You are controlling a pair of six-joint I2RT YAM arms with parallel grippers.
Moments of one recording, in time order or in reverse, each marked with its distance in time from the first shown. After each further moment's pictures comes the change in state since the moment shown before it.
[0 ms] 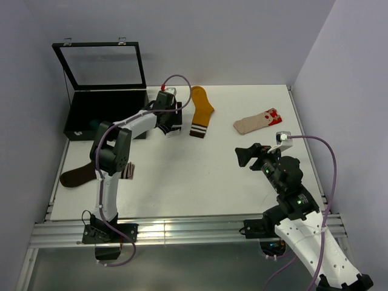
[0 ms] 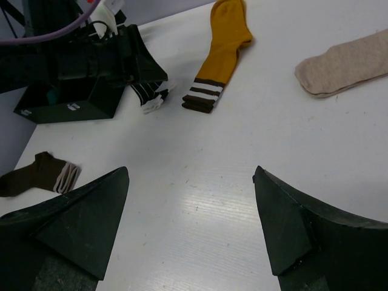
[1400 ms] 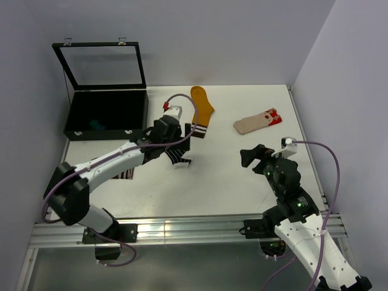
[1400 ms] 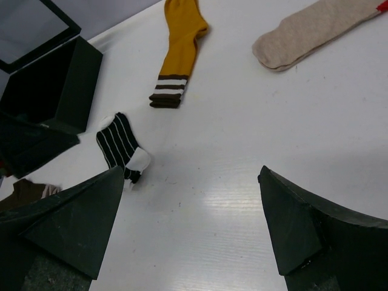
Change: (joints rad) left arm -0.310 -0.596 -0.468 -0.069 -0.182 -0.110; right arm 0.000 -0.045 -0.032 -0.094 0.138 0.095
